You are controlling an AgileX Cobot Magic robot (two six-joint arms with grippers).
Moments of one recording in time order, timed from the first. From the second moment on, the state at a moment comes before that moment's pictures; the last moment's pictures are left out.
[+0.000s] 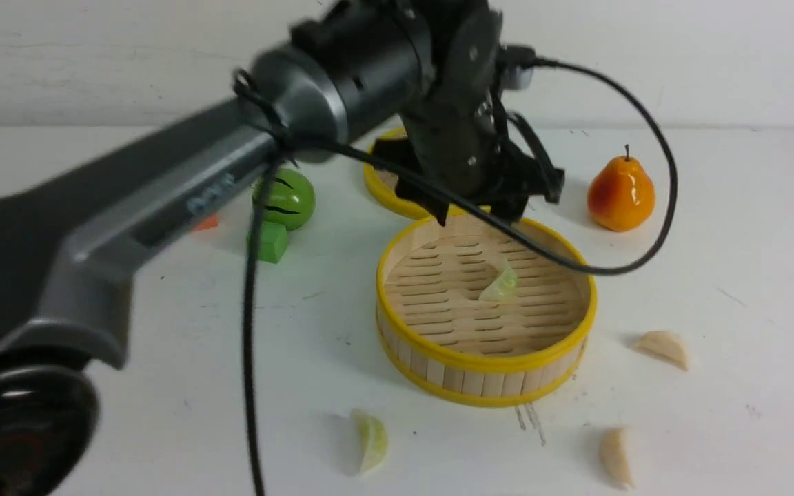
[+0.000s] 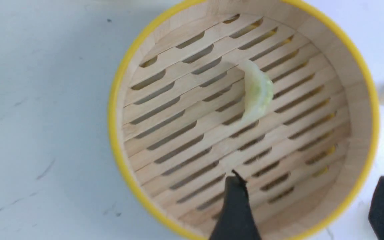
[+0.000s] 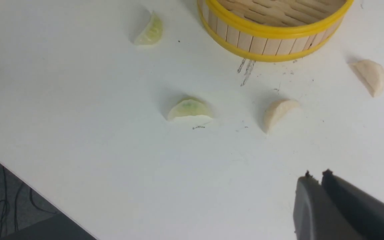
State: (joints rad) right arm 0.33 0.64 -0.92 0.25 1.14 -0.23; left arm -0.70 2.06 -2.16 0.09 1.16 -0.30
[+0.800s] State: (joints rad) right arm 0.33 0.64 -0.92 0.31 1.08 -0.23; left arm -0.74 1.57 -1.20 0.09 0.93 -0.51
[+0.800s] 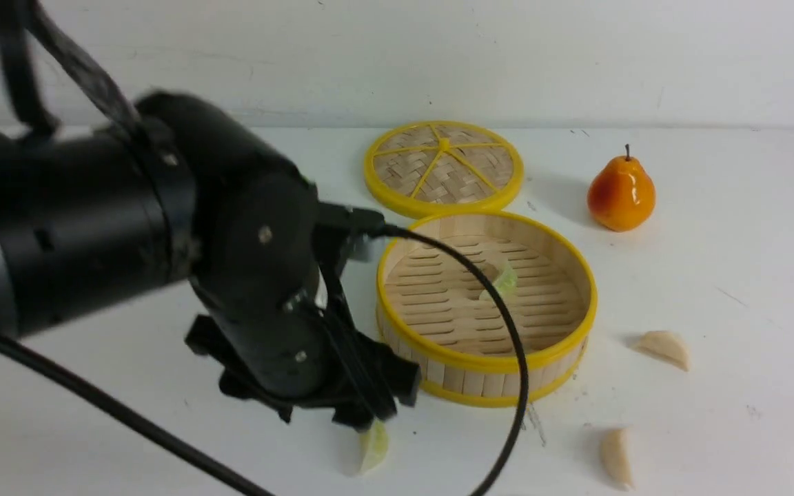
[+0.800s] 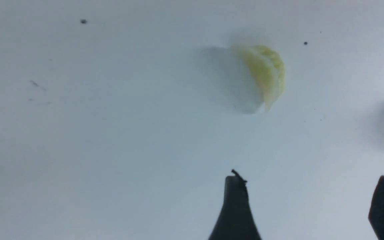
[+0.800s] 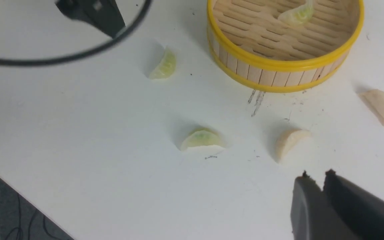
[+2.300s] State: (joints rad) right arm 0.33 0.64 -0.92 0.31 1.08 -0.23; left arm -0.74 1.88 -1.76 0.18 0.87 -0.49
